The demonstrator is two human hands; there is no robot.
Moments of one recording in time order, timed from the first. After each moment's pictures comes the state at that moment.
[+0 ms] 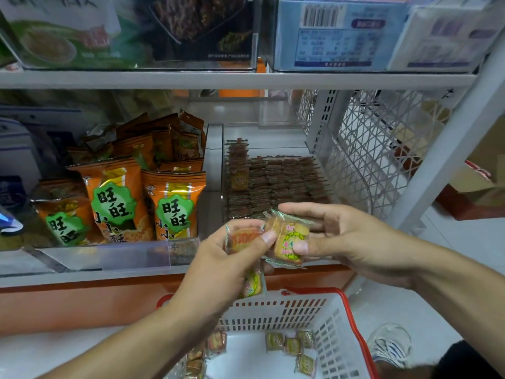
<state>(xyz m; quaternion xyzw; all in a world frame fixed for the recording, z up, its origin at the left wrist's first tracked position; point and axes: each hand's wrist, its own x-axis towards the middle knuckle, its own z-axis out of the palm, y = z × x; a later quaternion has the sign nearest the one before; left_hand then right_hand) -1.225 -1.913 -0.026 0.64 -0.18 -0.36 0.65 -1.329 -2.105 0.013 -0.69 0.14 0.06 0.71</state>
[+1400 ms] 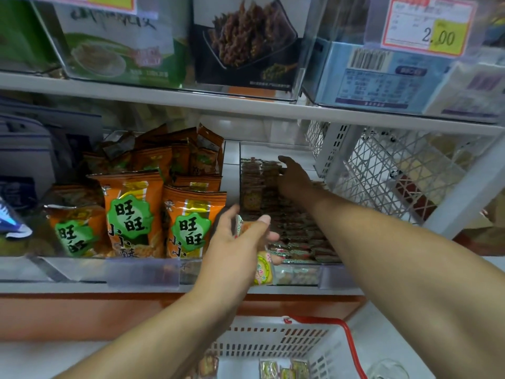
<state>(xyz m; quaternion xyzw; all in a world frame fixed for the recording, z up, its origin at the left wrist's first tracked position) -1.195 -1.939 -0.010 0.63 -0.09 -0.31 0.71 -1.110 -2.184 -0.043 -0.85 0.30 -0.12 0.41</state>
